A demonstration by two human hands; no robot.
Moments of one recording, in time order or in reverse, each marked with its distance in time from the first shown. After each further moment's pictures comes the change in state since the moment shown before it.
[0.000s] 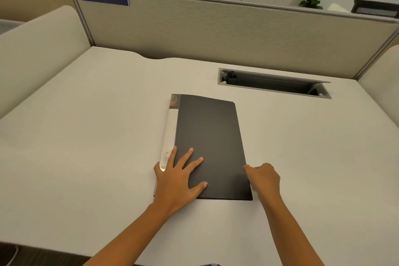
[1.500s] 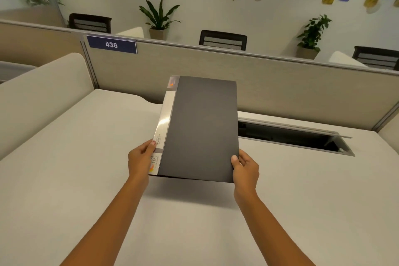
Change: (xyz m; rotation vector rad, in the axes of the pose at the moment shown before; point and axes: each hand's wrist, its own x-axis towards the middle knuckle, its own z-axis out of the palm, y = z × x) left_hand 0.214 -0.111 -0.074 -1.290 0.449 -0.632; right_hand 0.103 -0.171 0.062 0.710 0.050 -0.283
